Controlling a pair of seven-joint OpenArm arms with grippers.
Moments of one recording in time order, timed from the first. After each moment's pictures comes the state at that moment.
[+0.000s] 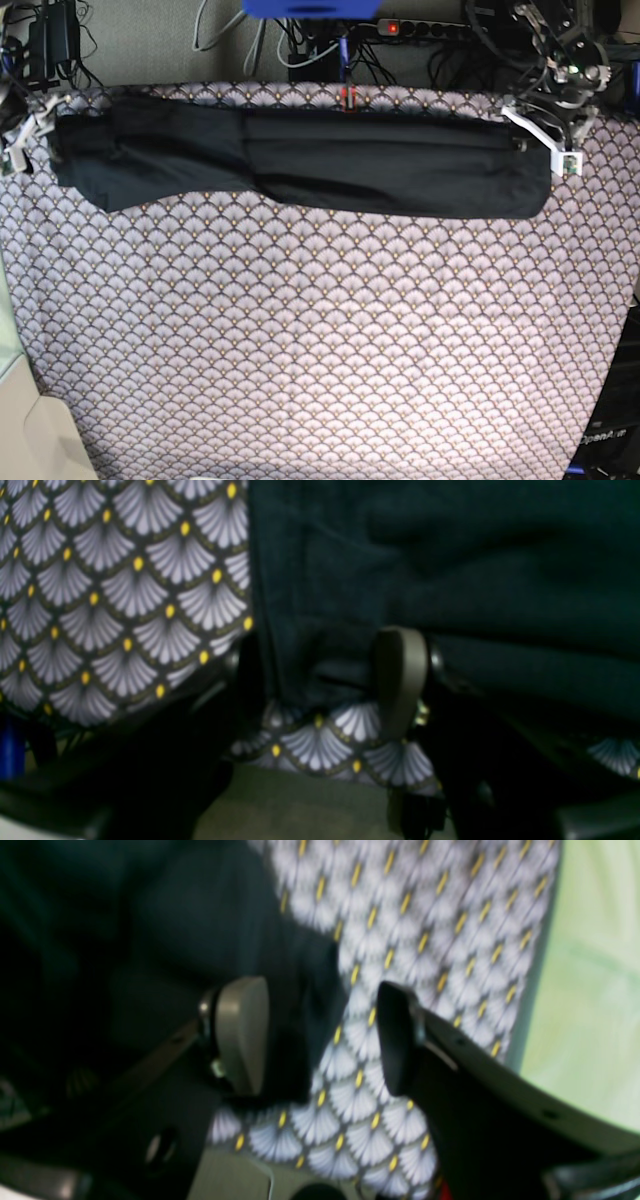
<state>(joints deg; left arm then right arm) 16.8 2.9 -41.5 98.4 0.1 -35.5 40.7 -30.2 28.0 33.2 89.2 11.4 40.0 -15.8</state>
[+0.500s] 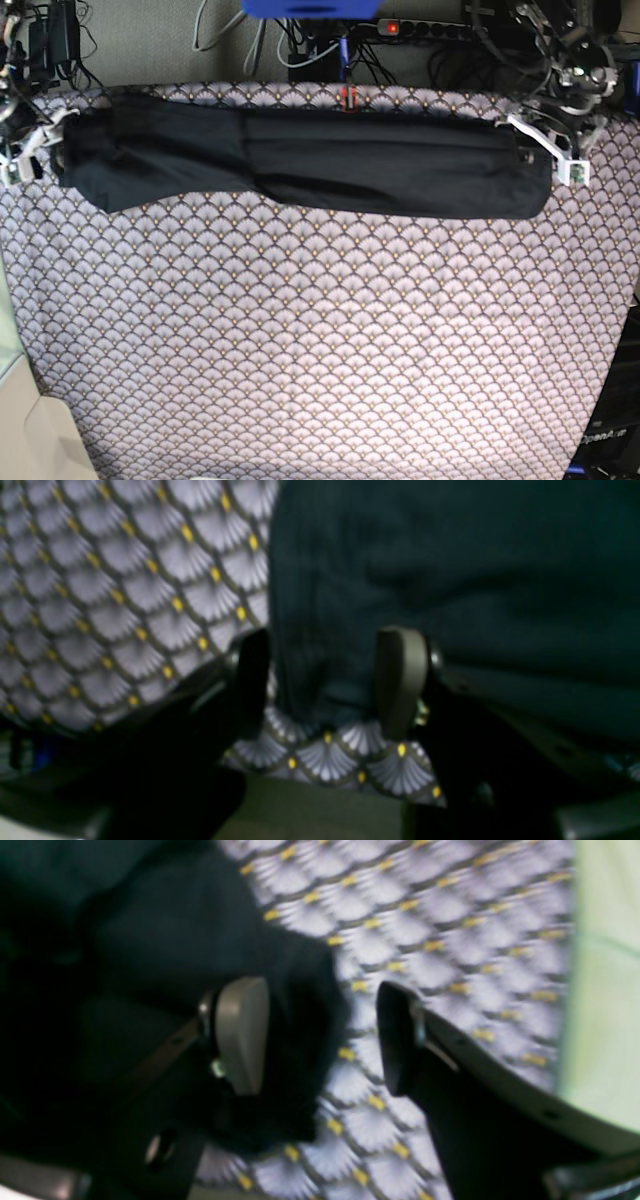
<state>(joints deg) 16.6 3.1 -41.5 103.3 -0.2 -35.5 41.1 -24.1 26.7 30.1 82.3 11.0 40.1 -16.3</state>
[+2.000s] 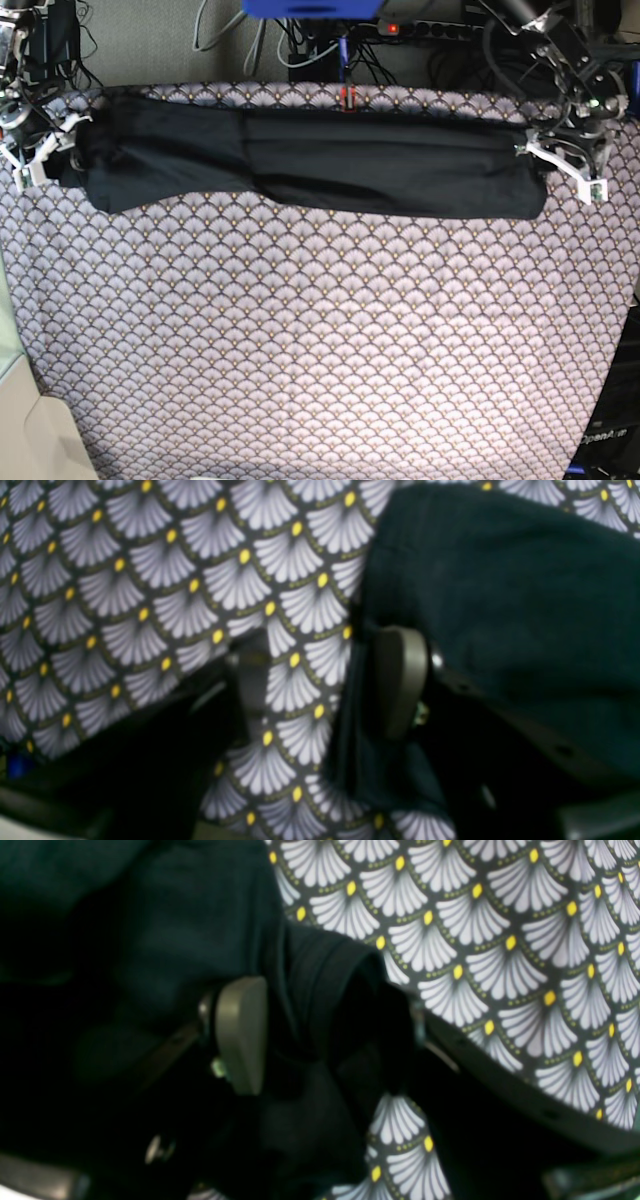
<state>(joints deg) 6.7 -0.1 -46.6 89.8 0.5 -35.1 40.9 -19.9 27.0 25.9 74.5 11.6 39.8 -14.7</state>
